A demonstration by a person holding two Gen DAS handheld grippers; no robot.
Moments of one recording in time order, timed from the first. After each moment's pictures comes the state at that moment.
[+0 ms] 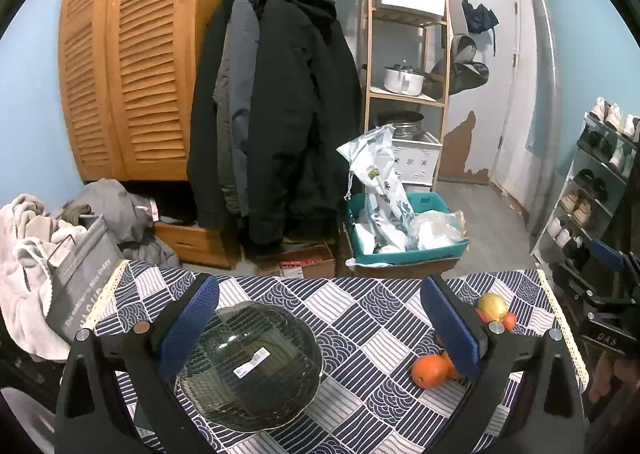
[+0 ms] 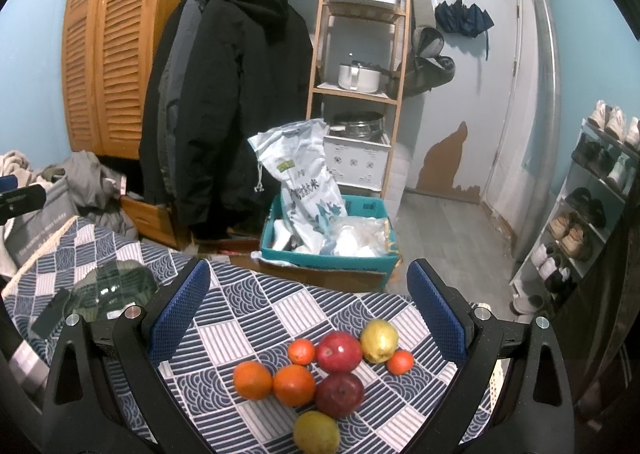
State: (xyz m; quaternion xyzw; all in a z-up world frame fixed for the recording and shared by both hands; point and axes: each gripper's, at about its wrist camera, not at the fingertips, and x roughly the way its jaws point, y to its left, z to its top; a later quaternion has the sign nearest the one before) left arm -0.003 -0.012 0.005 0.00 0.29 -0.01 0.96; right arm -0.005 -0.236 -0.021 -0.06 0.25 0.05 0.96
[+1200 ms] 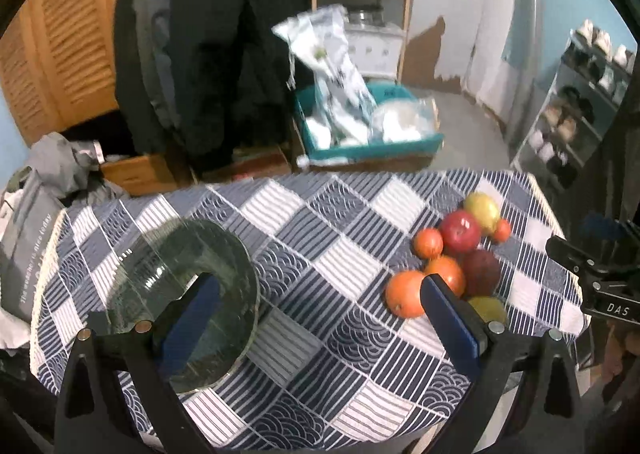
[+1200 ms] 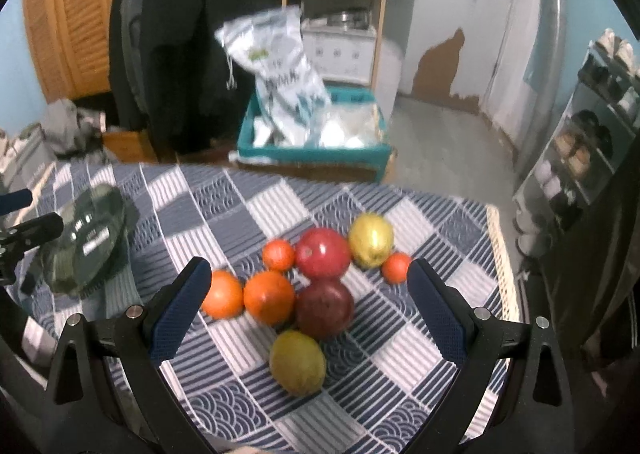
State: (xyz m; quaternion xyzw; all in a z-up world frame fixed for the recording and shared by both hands) left arm 0.032 -0.065 -0.114 0.02 0.45 -0.08 0.89; right arm 0.013 -0.279 -0.102 -0.03 0.42 0.03 0.90
